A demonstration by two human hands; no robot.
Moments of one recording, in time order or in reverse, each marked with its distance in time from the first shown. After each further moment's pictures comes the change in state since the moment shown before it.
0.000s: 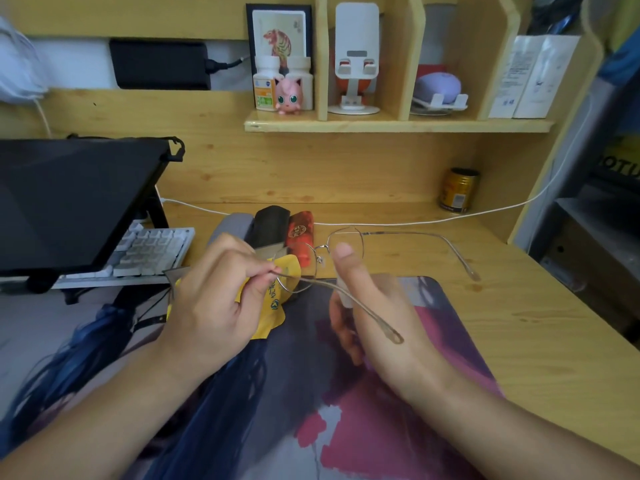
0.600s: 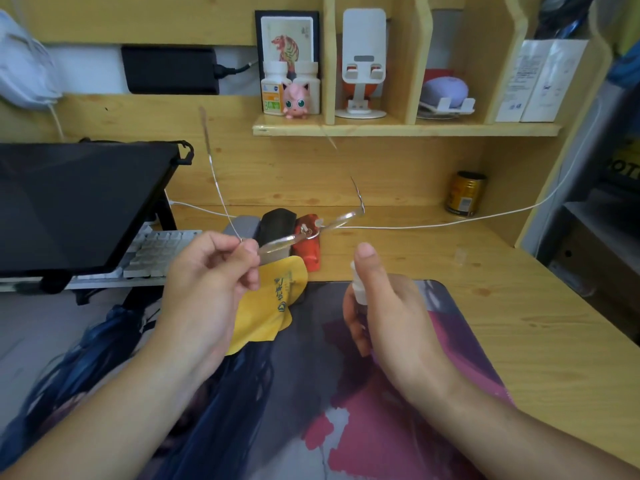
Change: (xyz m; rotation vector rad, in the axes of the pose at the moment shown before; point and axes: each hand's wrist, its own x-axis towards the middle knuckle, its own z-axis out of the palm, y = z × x) left_hand 0.022 0.020 -0.008 -0.715 0.232 -1.150; right_hand 0.001 0.007 0.000 -0.040 0.105 -0.092
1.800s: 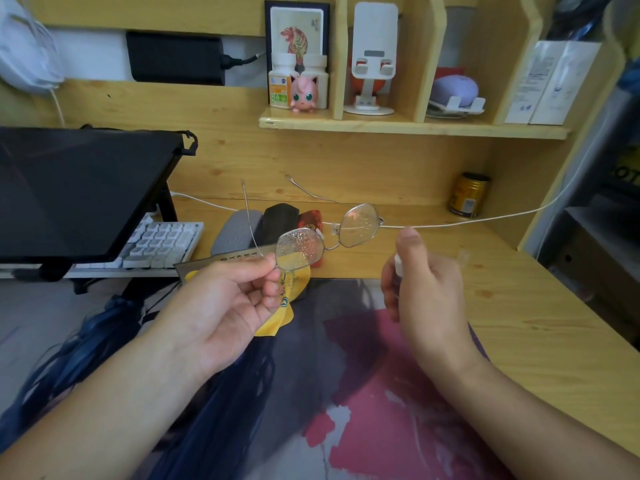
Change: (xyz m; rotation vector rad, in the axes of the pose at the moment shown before) left_hand -0.005 0.010 0.006 -0.299 -0.030 -0.588; right_hand 0.021 0.007 -0.014 0.051 0.282 -0.093
